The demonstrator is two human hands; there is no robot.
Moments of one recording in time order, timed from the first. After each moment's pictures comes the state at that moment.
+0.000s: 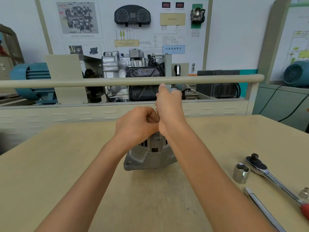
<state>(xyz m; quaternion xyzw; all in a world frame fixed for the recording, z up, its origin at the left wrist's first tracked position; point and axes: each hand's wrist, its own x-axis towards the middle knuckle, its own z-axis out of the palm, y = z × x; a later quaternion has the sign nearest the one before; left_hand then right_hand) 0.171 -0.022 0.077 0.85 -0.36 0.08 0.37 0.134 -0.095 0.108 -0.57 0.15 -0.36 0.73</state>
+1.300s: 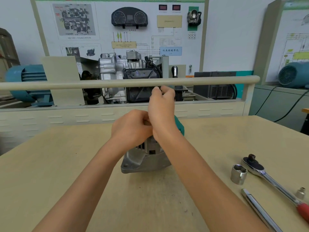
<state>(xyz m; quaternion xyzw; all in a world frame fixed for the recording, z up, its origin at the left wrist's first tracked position) 0.169 -0.020 0.079 0.86 -0.35 0.07 0.36 0.133 -0.089 0.100 -0.63 0.12 -0.40 0.66</state>
